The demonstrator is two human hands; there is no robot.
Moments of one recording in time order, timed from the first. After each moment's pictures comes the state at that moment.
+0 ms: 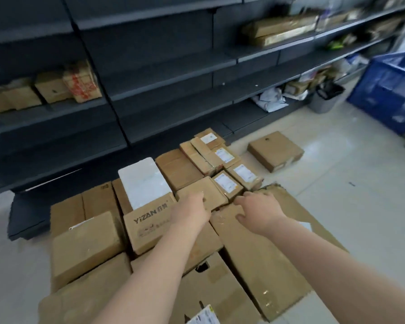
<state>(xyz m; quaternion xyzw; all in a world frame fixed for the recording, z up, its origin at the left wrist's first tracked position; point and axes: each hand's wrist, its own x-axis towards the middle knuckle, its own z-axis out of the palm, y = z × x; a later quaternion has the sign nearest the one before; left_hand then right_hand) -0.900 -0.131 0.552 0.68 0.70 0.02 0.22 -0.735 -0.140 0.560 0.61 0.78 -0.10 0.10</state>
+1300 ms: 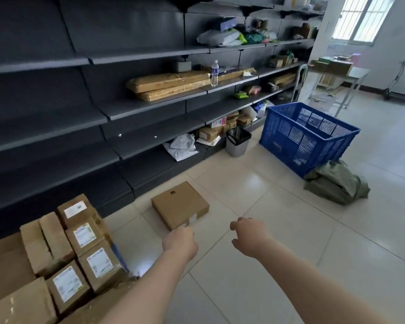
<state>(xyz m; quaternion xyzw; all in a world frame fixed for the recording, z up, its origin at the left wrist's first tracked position) -0.252 0.133 0.543 0.75 0.63 -0.08 0.21 -0.076 0.097 0.583 0.70 0.69 -0.13 0.13</state>
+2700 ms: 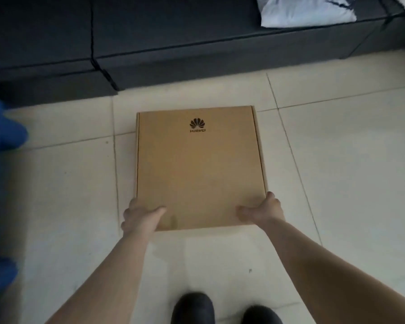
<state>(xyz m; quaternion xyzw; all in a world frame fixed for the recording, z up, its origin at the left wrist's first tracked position) -0.214 0.717 -0.174 0.05 0.89 0.12 0.43 0.028 0.828 -0.173 0.76 0.48 -0.43 0.12</state>
